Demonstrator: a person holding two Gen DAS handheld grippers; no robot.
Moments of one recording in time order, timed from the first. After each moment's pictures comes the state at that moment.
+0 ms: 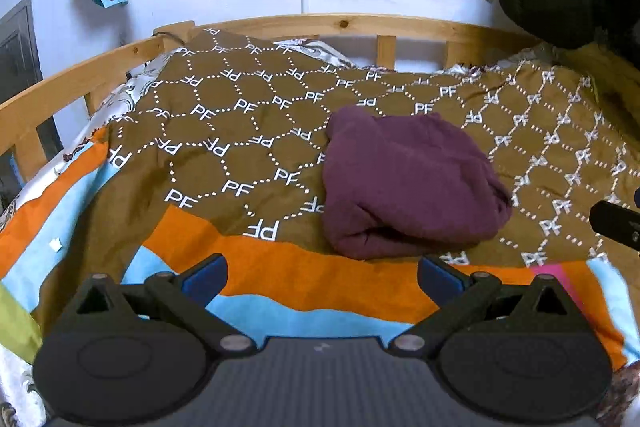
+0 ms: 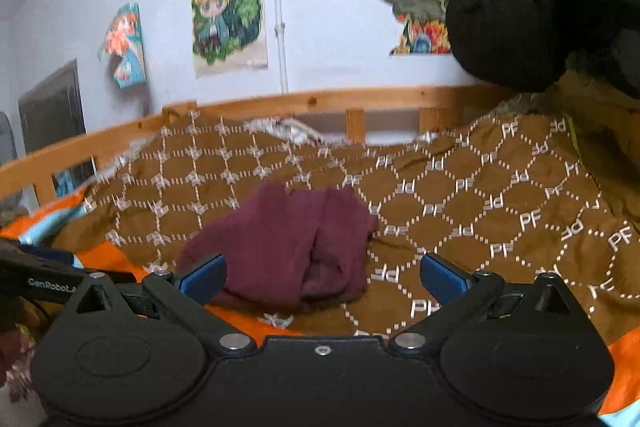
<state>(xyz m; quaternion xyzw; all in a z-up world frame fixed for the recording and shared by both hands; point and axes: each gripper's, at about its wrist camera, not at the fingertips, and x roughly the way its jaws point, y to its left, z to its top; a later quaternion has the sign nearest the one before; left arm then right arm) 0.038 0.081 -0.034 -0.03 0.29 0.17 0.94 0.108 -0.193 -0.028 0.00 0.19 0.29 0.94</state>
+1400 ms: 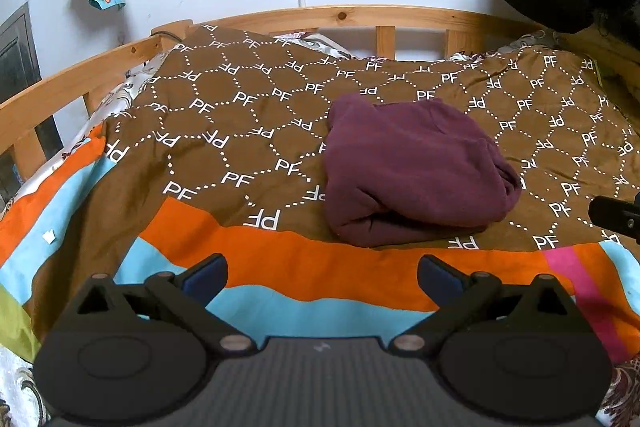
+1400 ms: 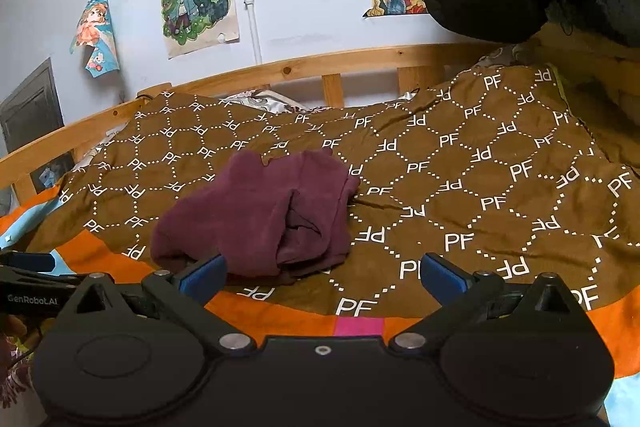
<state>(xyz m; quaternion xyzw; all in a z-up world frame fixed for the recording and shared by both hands) 0.040 0.080 -0.046 -0.02 0.29 0.17 0.94 0.123 -0.198 -0.052 0.03 0.23 0.27 0.93</state>
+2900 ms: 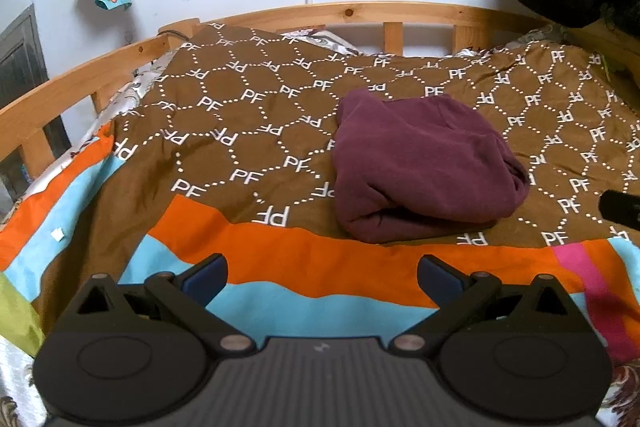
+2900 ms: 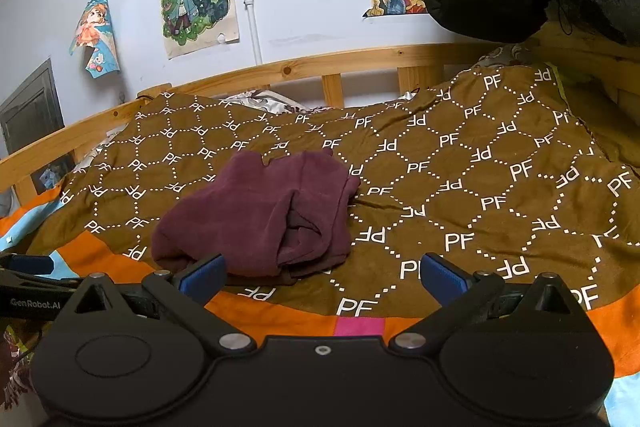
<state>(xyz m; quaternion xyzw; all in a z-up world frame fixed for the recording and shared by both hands) 0.041 0.079 -0.047 -0.01 0.30 0.19 0.93 0.123 -0.197 -0.052 0.03 0.23 0.27 0.94</state>
